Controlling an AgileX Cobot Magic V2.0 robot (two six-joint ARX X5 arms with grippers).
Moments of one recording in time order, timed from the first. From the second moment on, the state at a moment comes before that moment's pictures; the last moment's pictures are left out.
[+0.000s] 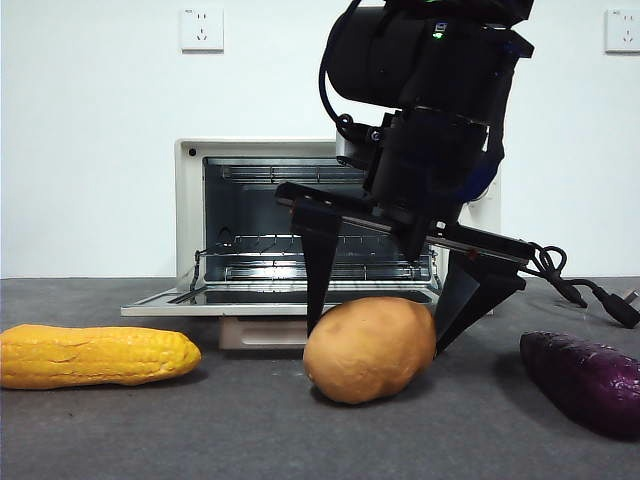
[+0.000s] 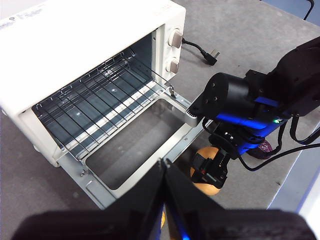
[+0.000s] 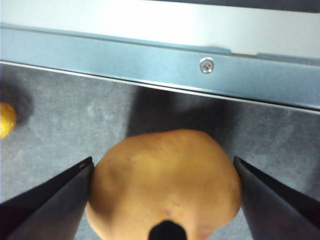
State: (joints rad) left arm -0.44 1.05 1.41 -0.96 0.29 0.18; right arm 0.75 1.72 1.09 -0.56 -0.03 0.58
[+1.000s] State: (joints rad) left arm -0.44 1.05 1.41 -0.99 0.29 0.18; right arm 0.74 1.52 1.09 -0.26 0.06 0.50
